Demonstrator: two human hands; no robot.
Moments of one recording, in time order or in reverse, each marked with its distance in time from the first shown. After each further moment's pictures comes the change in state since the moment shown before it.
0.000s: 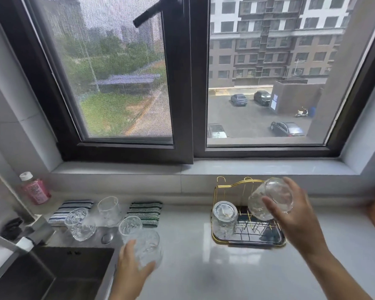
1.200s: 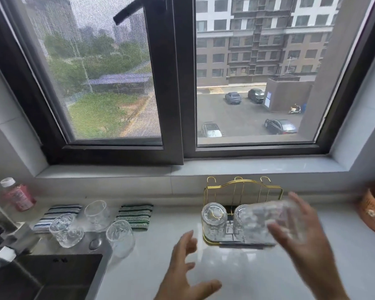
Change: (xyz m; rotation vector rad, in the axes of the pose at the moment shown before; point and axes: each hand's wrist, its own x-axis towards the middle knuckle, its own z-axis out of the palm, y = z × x) left_hand -0.063 0.095 0.041 -0.391 -0.365 0.304; right_hand -0.040 0.042 -0.021 -0.001 -0.119 -0.069
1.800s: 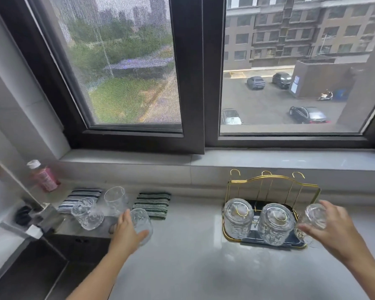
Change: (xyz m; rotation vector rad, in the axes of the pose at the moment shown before) left_hand 0.085 -0.110 -0.143 0.714 0.285 -0.459; right_hand 0.072 0.087 0.021 -0.409 -0.140 0.356
